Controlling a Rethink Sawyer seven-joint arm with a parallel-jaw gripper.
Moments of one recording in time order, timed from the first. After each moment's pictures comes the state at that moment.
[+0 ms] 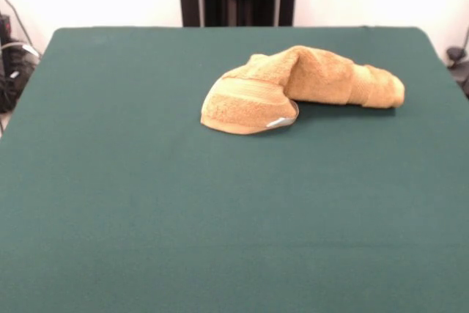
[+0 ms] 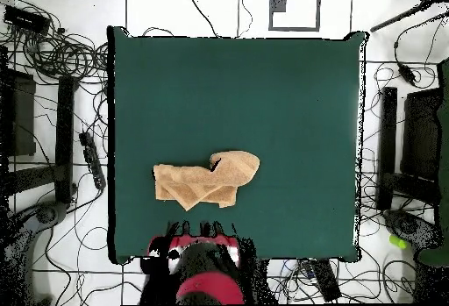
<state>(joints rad) -0.20 -1.57 0.00 2.15 0.23 0.80 1.44</state>
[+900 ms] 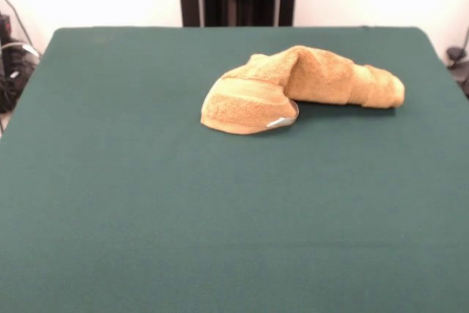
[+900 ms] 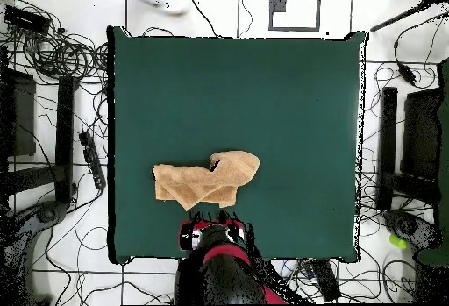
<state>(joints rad) -0.32 -1.41 0.12 2.50 0.54 0.36 1.06</state>
